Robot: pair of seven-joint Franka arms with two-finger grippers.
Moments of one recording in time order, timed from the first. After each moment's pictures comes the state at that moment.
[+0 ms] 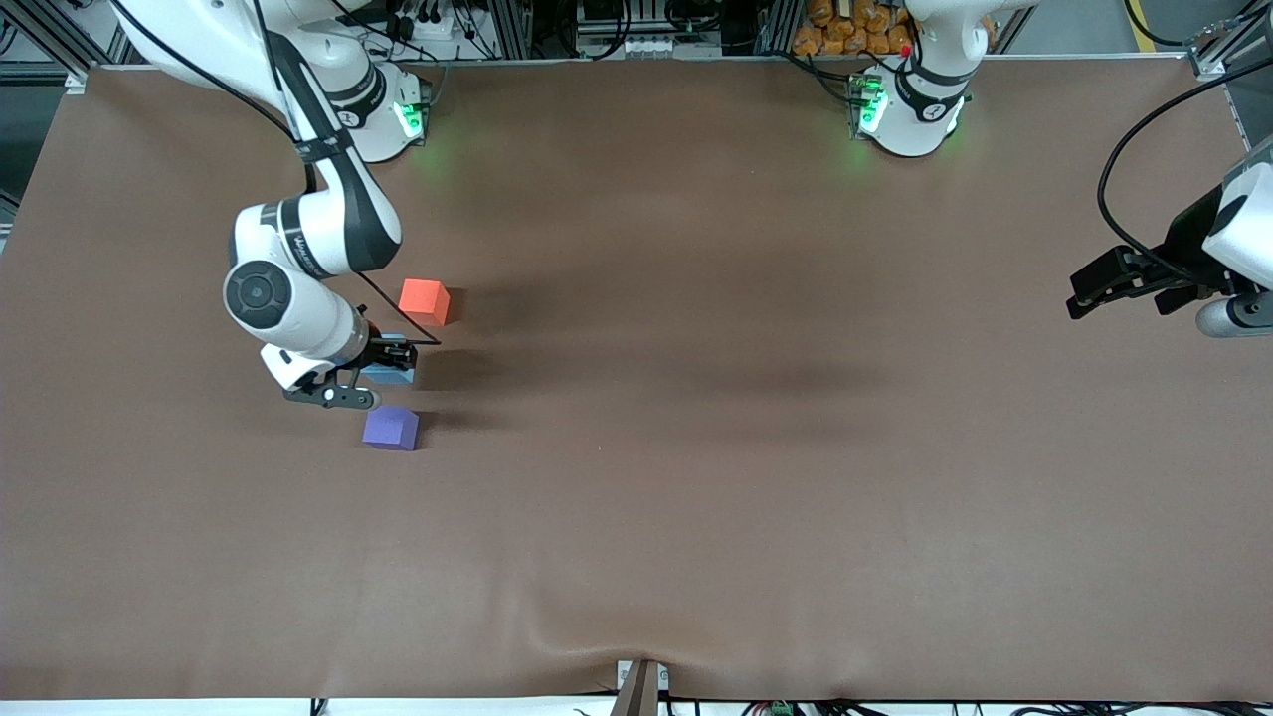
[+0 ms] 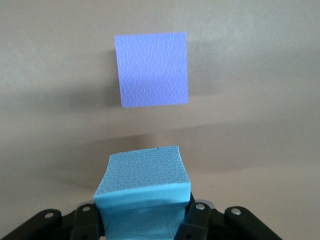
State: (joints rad) left arm 0.21 0.08 -0.30 -1.52 0.00 1.65 -0.14; right arm 0.30 0.30 -0.06 -2.11 0.04 2.26 0.32
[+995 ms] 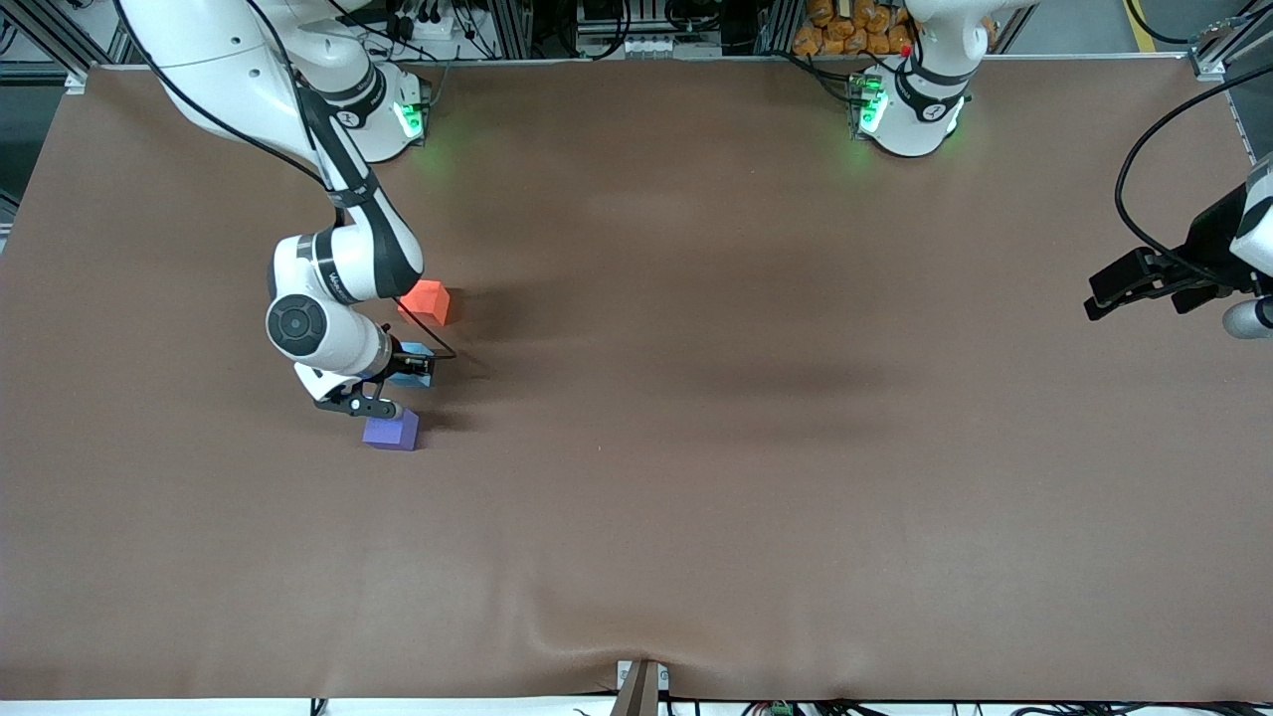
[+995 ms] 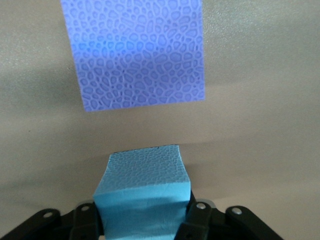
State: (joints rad) left arm 0.24 0.08 -0.30 -1.52 0.00 1.64 -0.14; right arm 0.30 0.42 -0.06 -2.12 0.08 2.36 0.33
